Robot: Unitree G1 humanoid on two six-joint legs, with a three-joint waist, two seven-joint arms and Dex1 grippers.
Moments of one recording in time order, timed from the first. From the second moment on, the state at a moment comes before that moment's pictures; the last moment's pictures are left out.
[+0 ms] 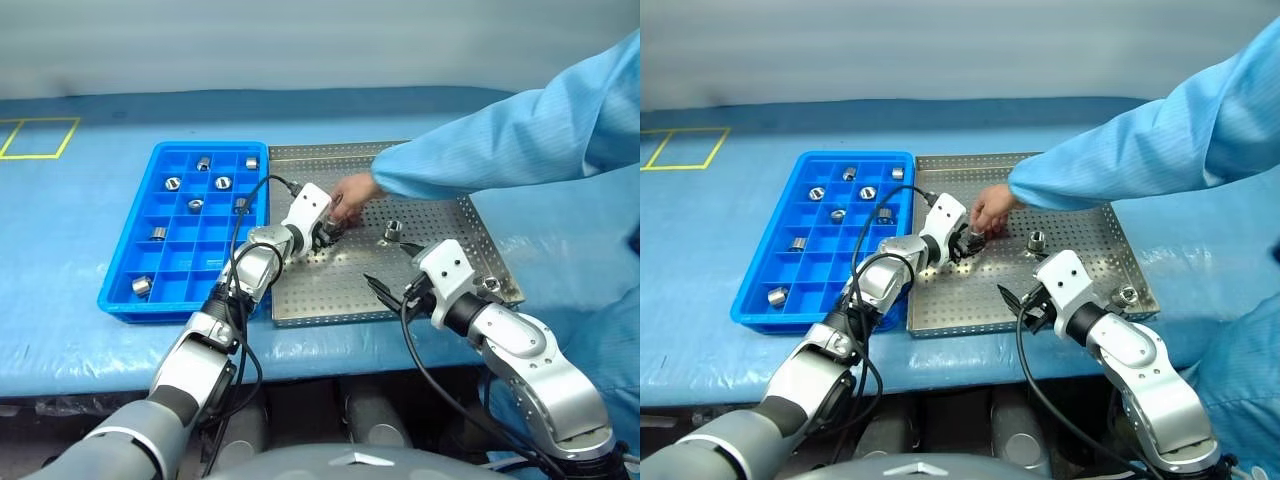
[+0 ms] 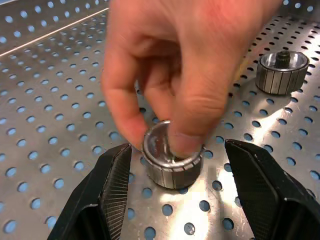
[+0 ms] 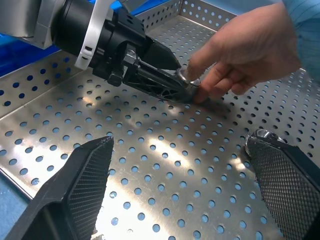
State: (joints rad) left arm -0.70 0.09 -0.25 0.49 -0.06 0.44 -0.46; right arm 0.10 -0.53 0.05 -0.72 0.25 0.67 0.40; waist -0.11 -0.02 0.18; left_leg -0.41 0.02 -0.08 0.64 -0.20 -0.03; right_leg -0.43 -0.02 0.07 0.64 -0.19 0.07
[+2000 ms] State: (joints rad) left arm -0.65 0.16 -0.33 0.40 -0.02 0.41 -0.77; right arm 0.10 -0.50 0.07 -0.65 0.21 0.73 0.37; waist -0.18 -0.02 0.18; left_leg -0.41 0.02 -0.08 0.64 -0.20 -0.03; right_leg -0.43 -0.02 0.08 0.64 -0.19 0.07
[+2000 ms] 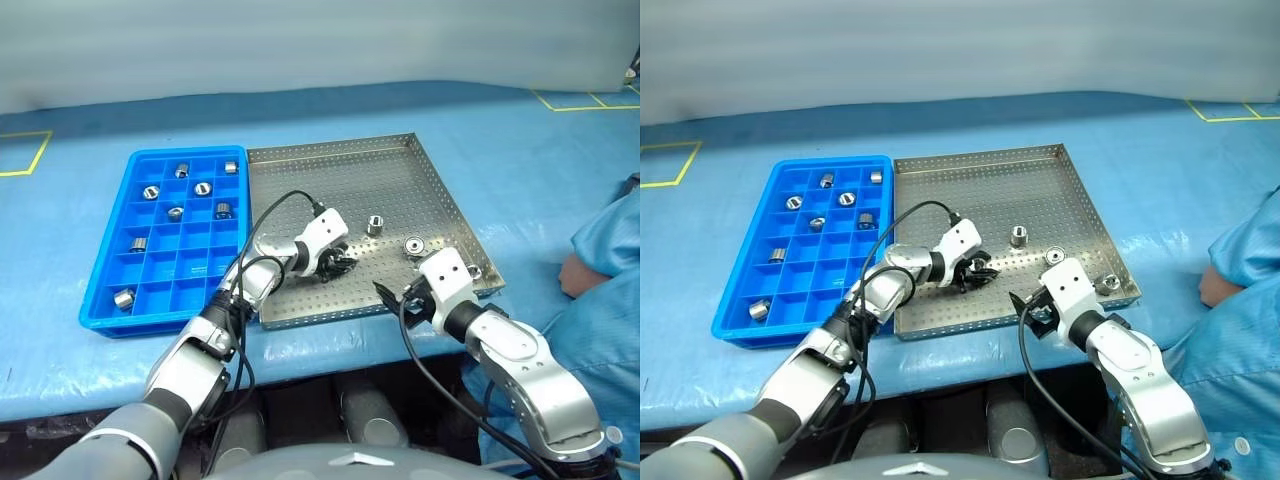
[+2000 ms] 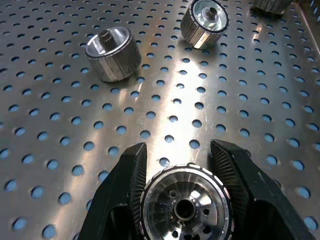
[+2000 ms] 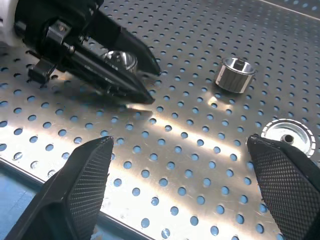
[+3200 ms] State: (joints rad) left arm -0.26 0.33 0.09 -0.30 0.00 0.93 -0.21; right arm -0.11 -0.46 0.18 -0.52 0.22 0.68 0.47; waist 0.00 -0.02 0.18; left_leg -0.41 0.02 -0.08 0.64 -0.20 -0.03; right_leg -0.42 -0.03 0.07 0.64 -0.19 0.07
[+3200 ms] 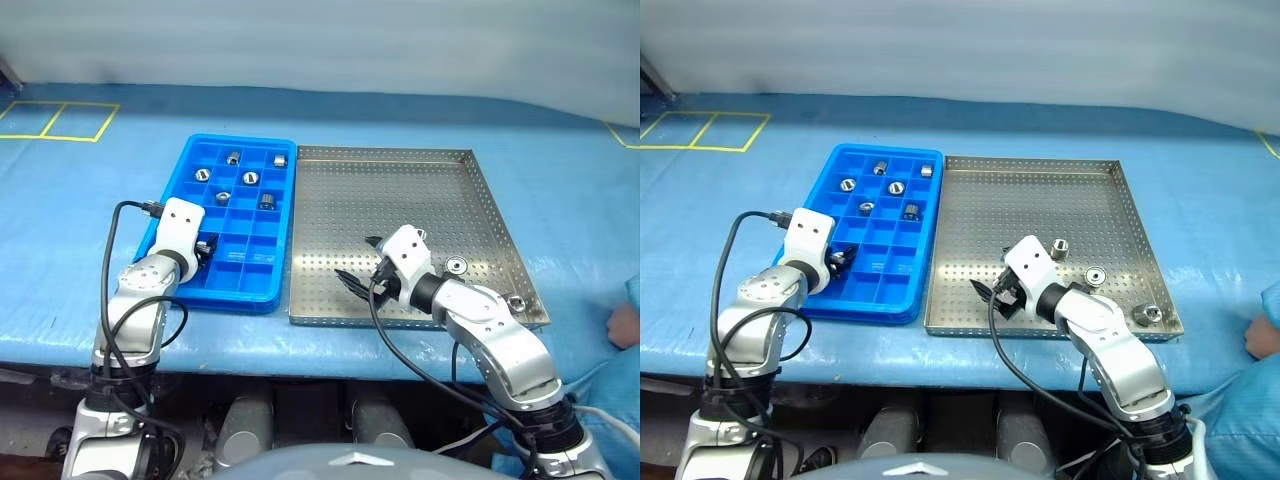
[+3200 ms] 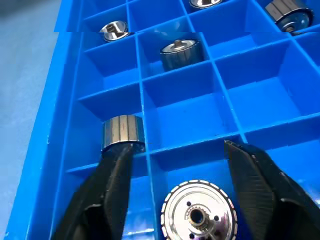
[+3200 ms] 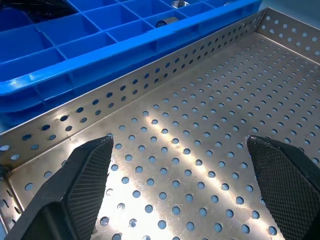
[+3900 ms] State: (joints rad) left arm -0.26 0.38 -0.21 -0.47 -0.33 0.69 -0.69; right arm -0.25 -0.27 -0.05 -0.16 0.14 0.73 0.21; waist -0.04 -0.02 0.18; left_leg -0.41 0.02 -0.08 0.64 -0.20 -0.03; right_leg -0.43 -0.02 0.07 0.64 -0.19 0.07
